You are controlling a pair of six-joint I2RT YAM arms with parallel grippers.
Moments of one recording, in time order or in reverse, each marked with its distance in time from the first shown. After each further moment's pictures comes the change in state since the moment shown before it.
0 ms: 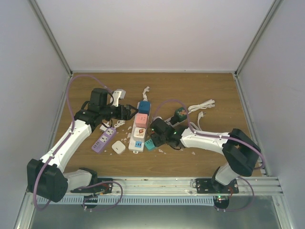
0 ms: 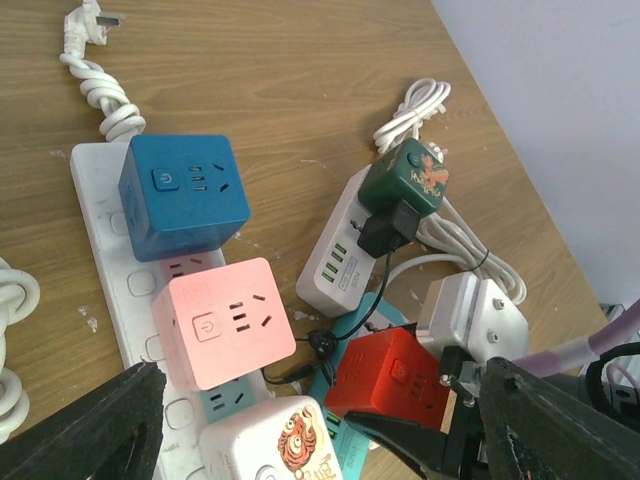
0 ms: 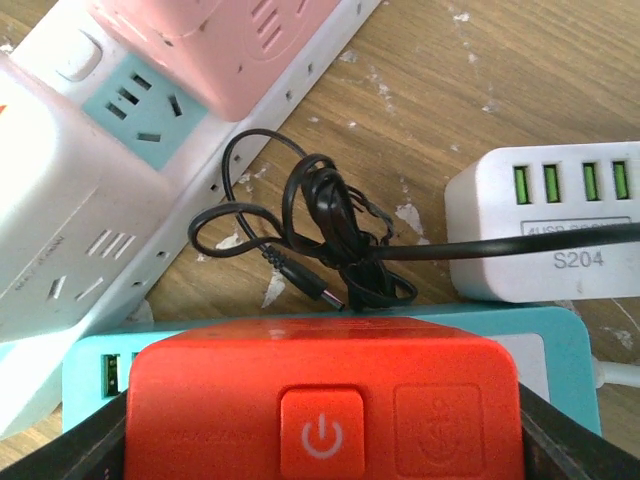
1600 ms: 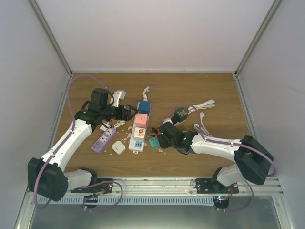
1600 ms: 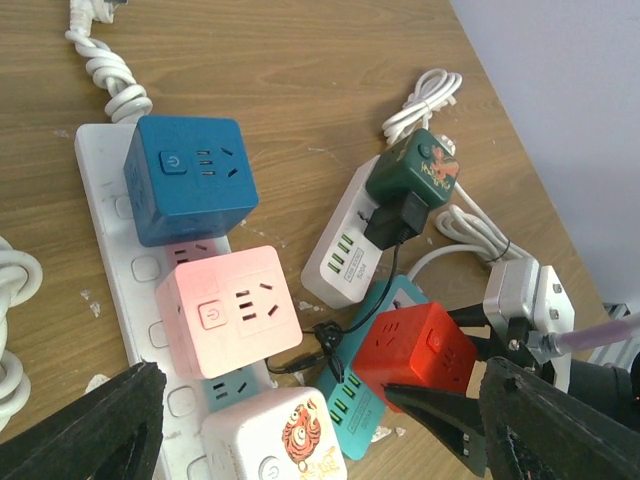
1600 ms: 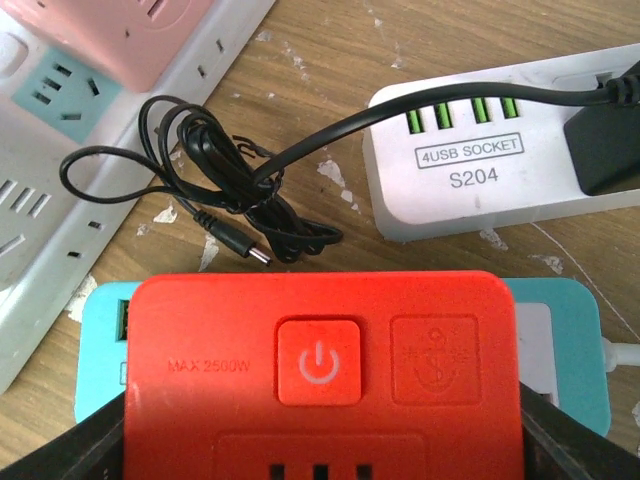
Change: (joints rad) left arm 0.000 0.009 0.000 -0.018 -0.007 -0.010; right arm -0.021 -0.158 -0.203 0.110 0.011 0.066
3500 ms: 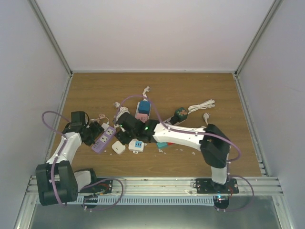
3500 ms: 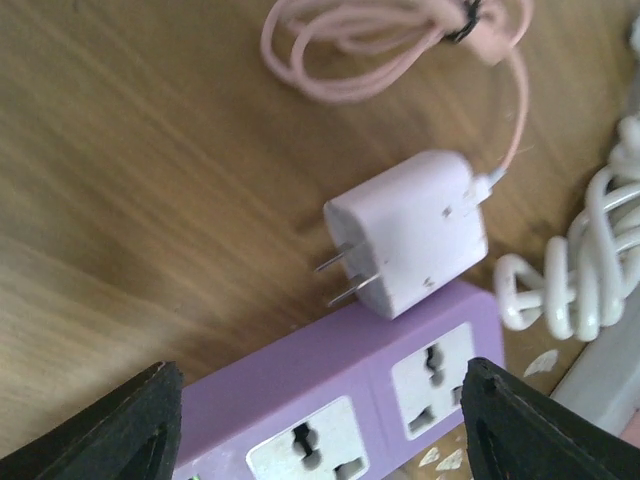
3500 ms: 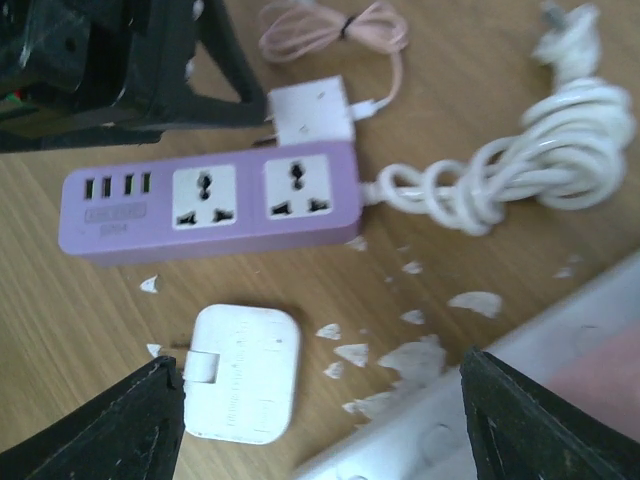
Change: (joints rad) left arm 0.469 -0.058 -0.371 -0.076 -0.289 -0.385; right arm 0.193 0.421 0.737 -0.118 -0.109 -0.241
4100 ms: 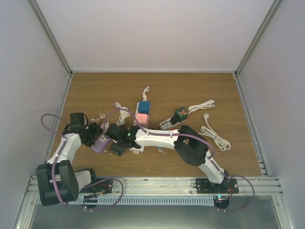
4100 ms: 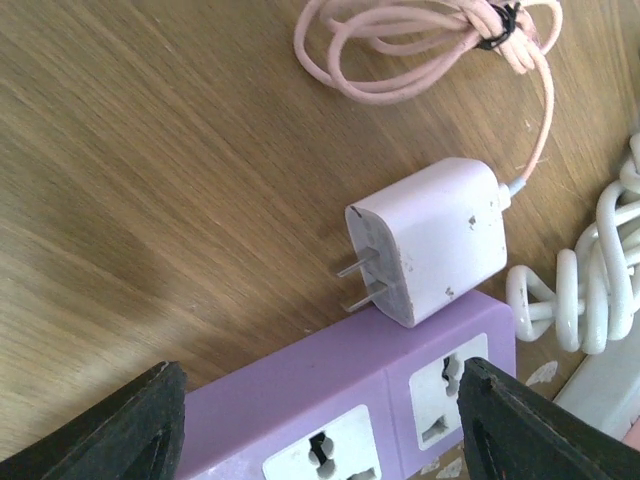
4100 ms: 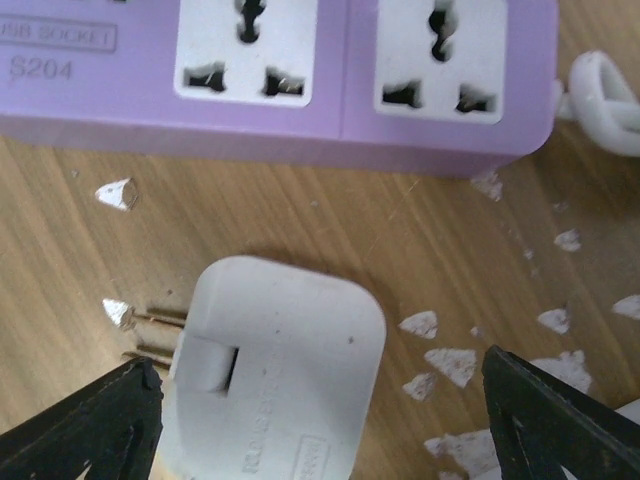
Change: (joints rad) left arm 0.033 0.000 -0.043 0.023 0.031 -0.035; right arm 0.075 0.335 0.244 -0.177 0.003 -0.108
